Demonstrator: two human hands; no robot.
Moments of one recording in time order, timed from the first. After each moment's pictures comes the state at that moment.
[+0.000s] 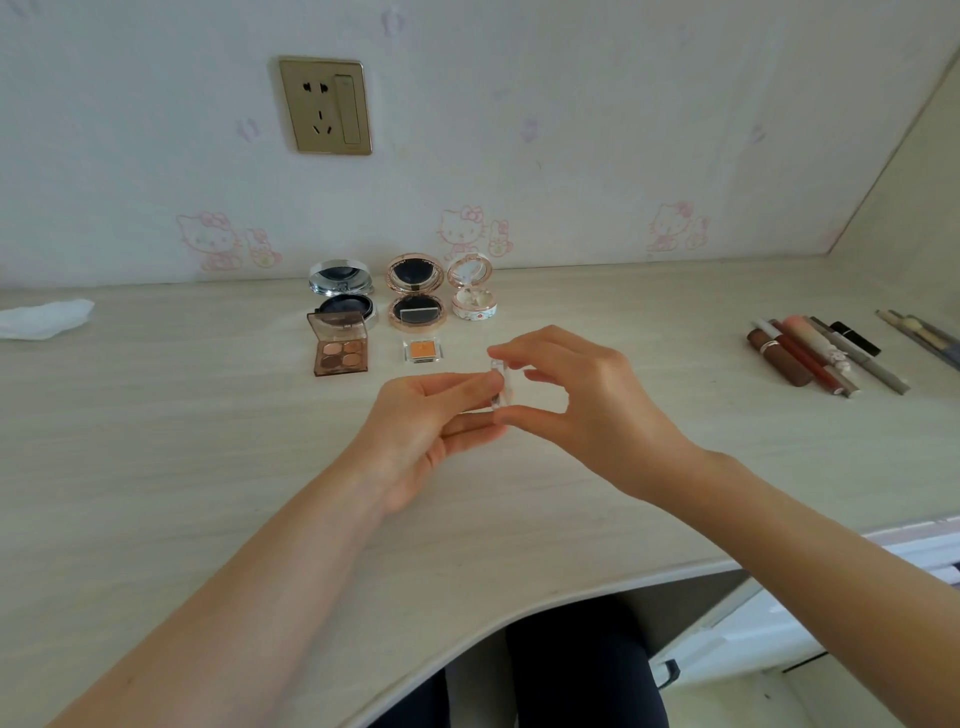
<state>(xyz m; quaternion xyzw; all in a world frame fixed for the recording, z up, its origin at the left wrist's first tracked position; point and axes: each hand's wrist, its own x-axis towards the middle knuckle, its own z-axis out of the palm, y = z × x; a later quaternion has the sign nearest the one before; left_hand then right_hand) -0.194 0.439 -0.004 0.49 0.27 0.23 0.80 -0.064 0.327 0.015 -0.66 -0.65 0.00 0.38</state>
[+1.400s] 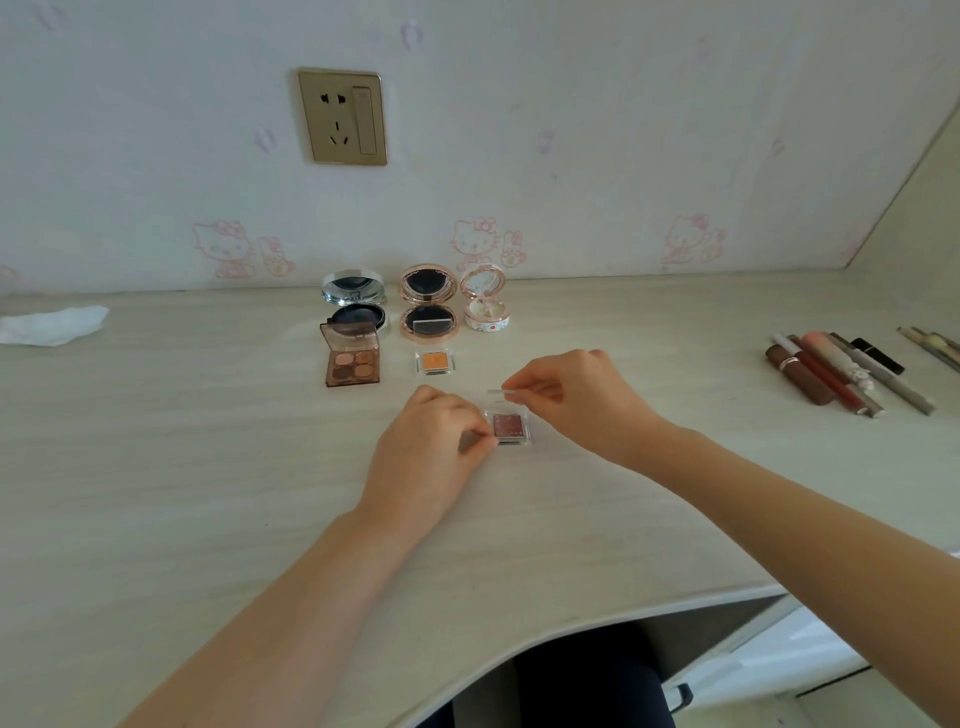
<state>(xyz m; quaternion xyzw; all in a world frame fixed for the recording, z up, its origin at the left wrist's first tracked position) -0.192 0.457 -0.047 0.90 0.26 0.31 0.19 -0.036 0.370 -0.003 -0.74 -0.59 0.06 0.32</state>
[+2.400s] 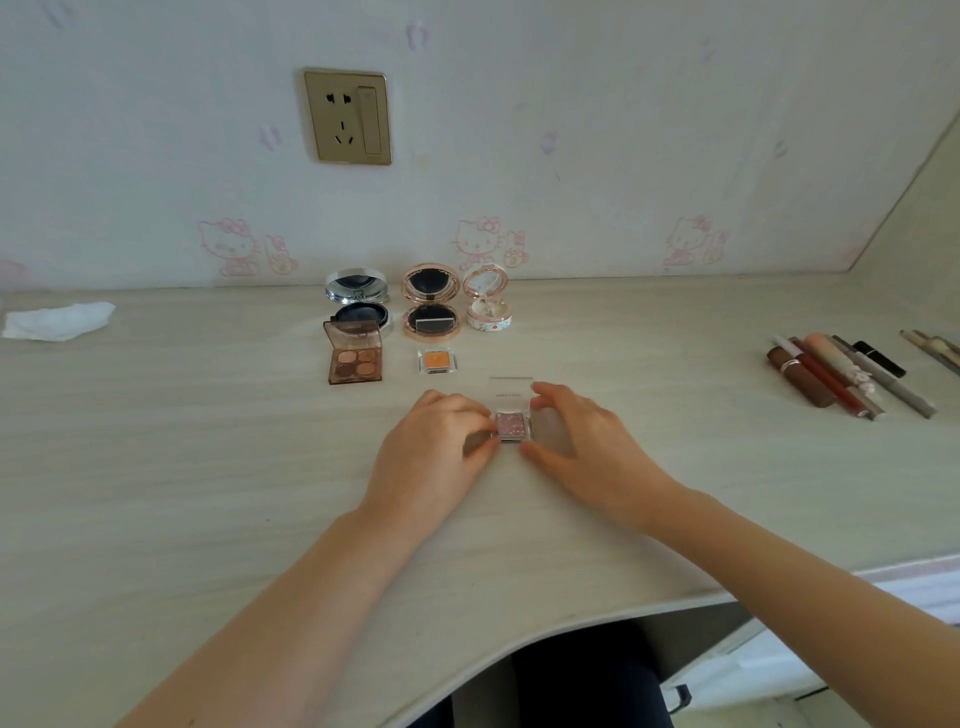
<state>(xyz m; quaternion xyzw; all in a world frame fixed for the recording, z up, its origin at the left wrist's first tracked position) -0.191 0.458 -0.055 0.90 0.23 0.32 0.17 -0.045 0.344 -0.038 -0.79 -0.55 0.09 0.27</state>
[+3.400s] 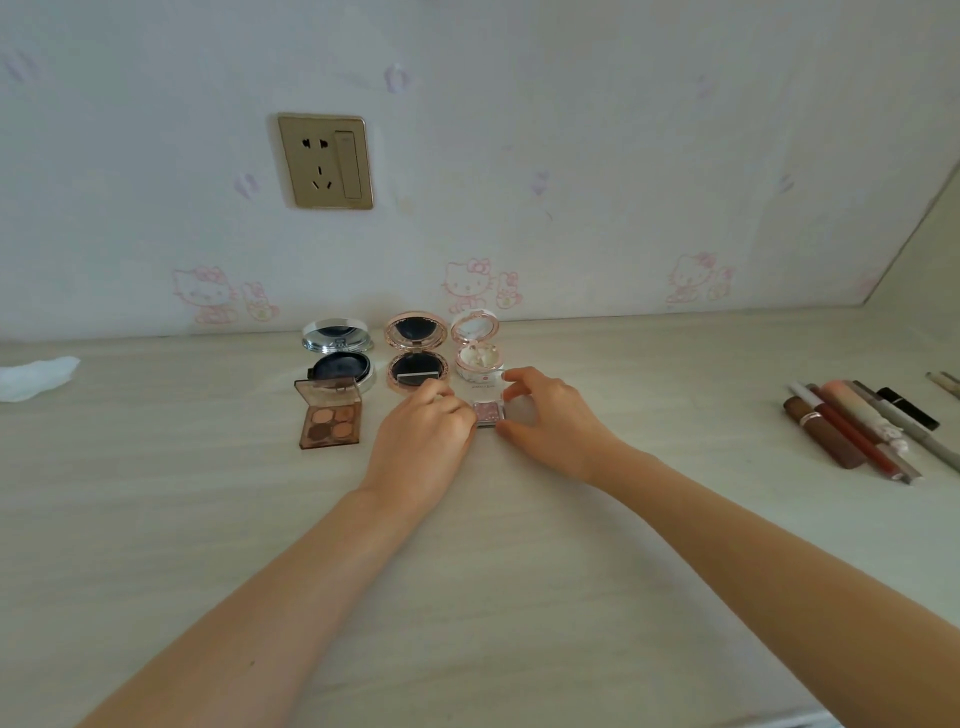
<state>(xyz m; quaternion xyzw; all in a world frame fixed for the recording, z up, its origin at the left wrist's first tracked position) -0.130 0.528 -0.056 0.92 0.22 0.31 -0.04 0.017 0.437 -0.035 -0.78 -0.54 0.09 0.31</state>
